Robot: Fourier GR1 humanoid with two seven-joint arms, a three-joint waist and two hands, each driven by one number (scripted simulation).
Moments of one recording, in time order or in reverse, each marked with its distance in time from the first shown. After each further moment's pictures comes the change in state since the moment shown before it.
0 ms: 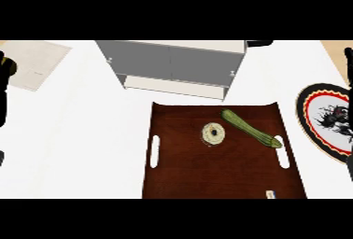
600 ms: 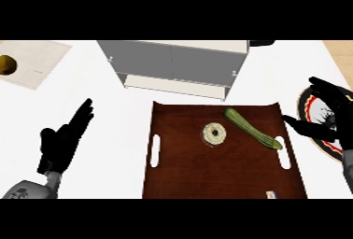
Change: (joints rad) left arm 0.178 -0.119 -0.333 0.067 -0.110 -0.188 -0.029; right arm 0.070 -0.050 0.085 0.212 0.141 -0.005 0.259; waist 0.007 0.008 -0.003
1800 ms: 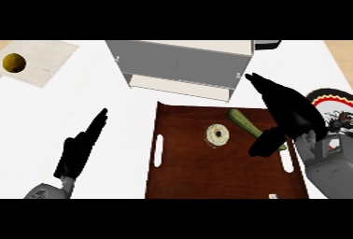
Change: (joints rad) left arm 0.009 -0.073 -0.035 0.097 -0.074 -0.074 -0.073; right arm -0.372 -0.102 0.476 -0.306 0.291 0.449 0.801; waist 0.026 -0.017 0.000
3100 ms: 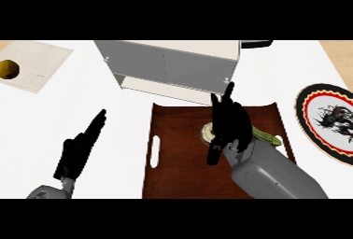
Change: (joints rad) left arm 0.021 -0.044 0.059 0.008 -0.053 -0.033 -0.005; right arm -0.046 0.361 0.150 0.226 0.259 0.015 0.275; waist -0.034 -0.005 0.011
